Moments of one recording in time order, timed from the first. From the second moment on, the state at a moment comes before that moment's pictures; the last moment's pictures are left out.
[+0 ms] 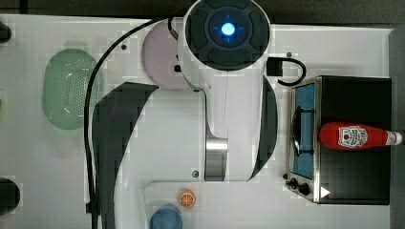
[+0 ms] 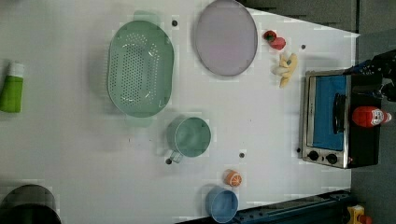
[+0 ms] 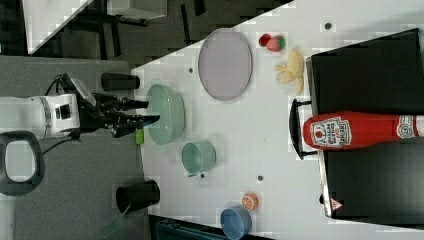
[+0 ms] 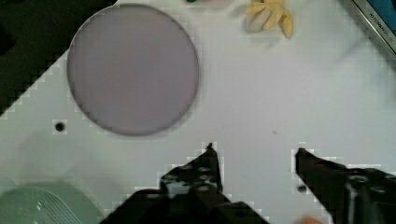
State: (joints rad) arm 0.02 0.01 -0.01 -1.76 0.02 0.21 -0.03
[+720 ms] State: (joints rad) arm -0.03 -0.38 -0.13 -1.95 0.00 0.21 -0.03
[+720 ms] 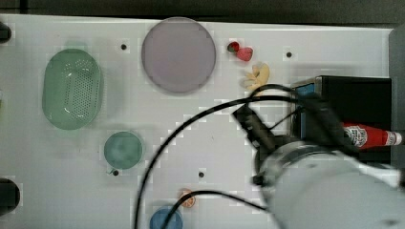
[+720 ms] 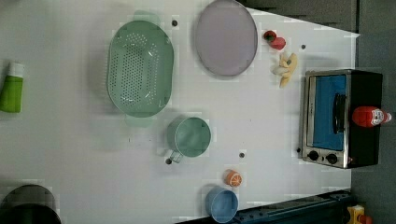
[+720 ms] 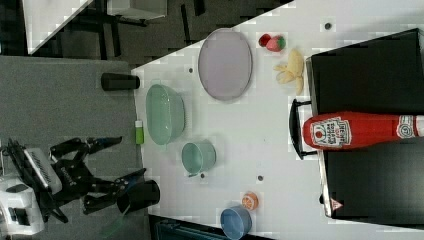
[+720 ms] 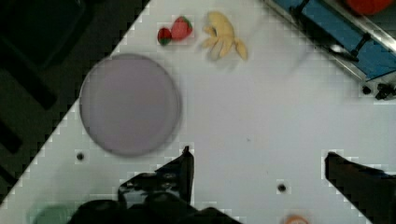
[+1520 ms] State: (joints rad) arm -0.09 -0.10 -0.51 -1.99 0.00 0.45 -0.02
